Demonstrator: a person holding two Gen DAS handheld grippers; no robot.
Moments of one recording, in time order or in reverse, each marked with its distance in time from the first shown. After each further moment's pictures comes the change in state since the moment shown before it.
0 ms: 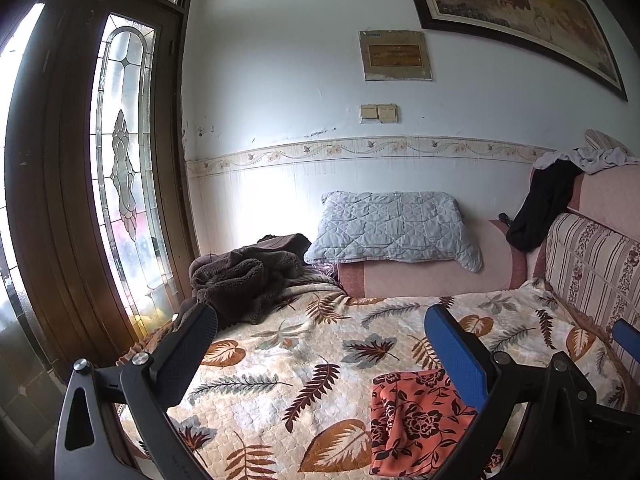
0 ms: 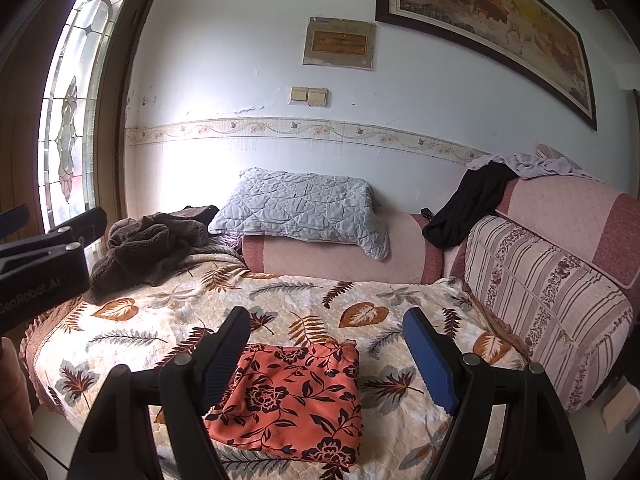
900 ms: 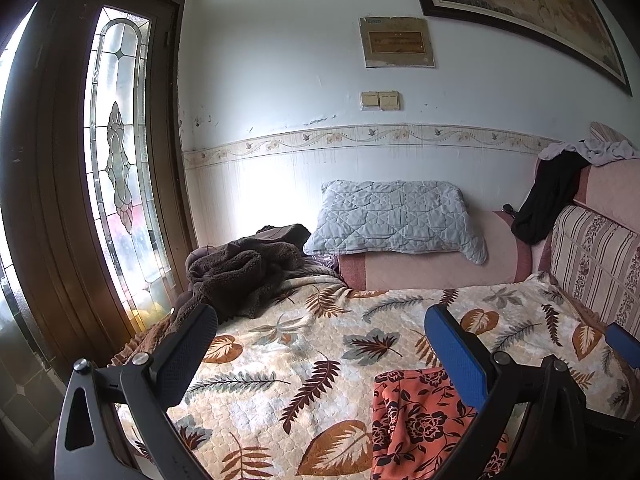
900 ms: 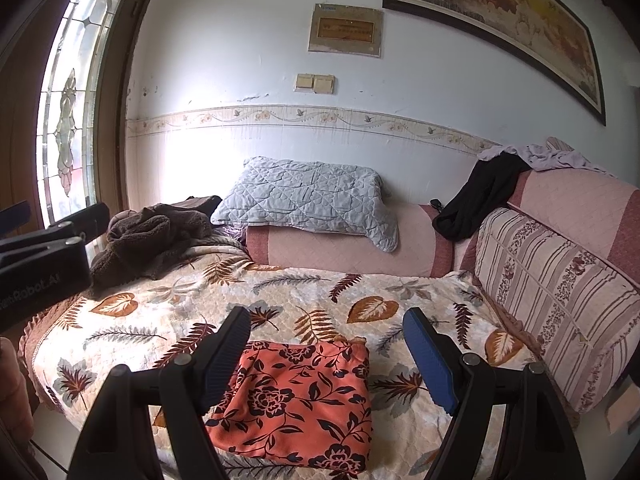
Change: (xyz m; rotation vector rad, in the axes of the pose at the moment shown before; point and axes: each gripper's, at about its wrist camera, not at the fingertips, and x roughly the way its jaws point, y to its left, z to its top) left arm 0.028 -0.004 -0.002 0.005 0.036 0.006; right arm 0.032 0.009 -0.003 -0.001 0.036 0.022
